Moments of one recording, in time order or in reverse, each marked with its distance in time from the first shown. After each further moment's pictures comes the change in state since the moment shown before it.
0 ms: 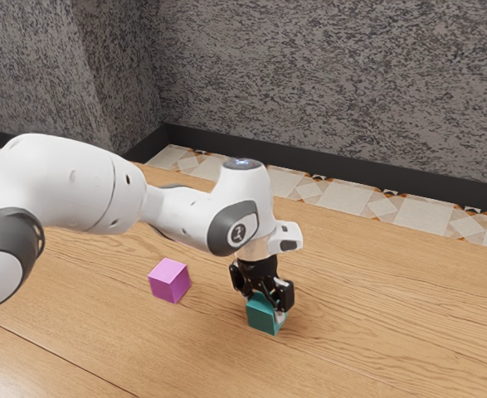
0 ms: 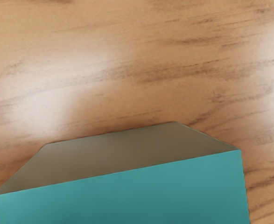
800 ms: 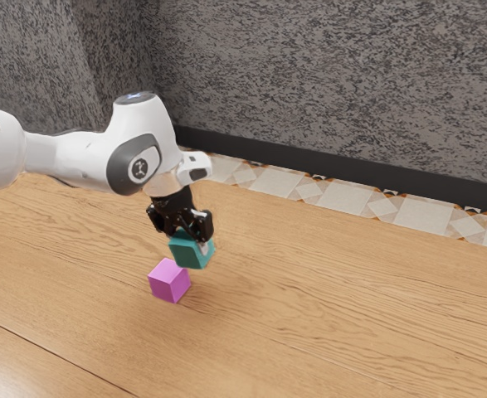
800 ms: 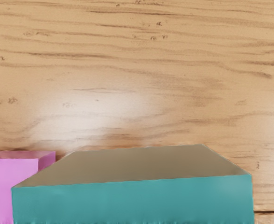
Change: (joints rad) arm 0.218 -0.381 0.037 -0.224 0.141 -0.015 -0.050
